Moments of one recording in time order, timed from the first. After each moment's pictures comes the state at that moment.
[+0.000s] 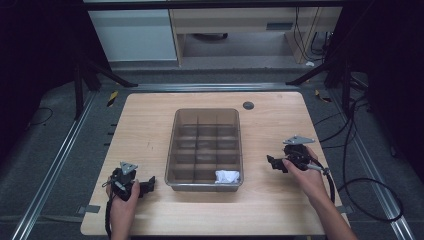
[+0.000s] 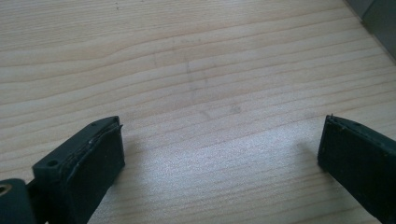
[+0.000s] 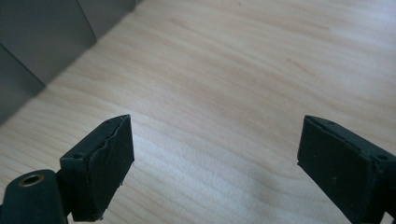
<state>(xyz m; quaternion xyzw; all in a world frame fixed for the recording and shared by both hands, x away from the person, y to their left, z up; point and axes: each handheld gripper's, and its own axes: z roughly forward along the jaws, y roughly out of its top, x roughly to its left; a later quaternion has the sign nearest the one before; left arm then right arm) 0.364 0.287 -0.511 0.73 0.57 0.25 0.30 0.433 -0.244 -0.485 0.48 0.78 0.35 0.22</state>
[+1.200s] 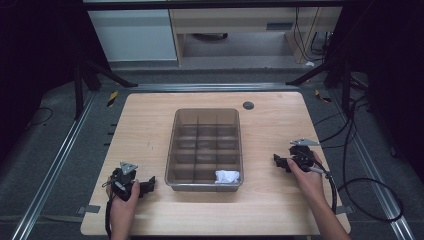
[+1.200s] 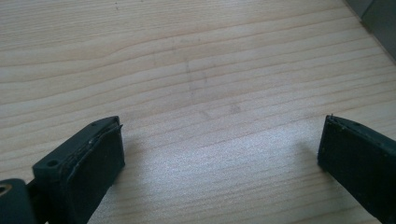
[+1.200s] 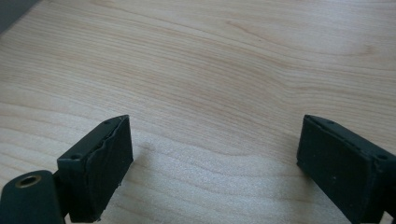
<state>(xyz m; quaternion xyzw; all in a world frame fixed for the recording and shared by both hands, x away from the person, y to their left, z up) 0.364 0.287 -0.511 0.73 0.57 0.25 0.30 0.443 -0.266 -0.513 0.55 0.73 0.34 0.24</state>
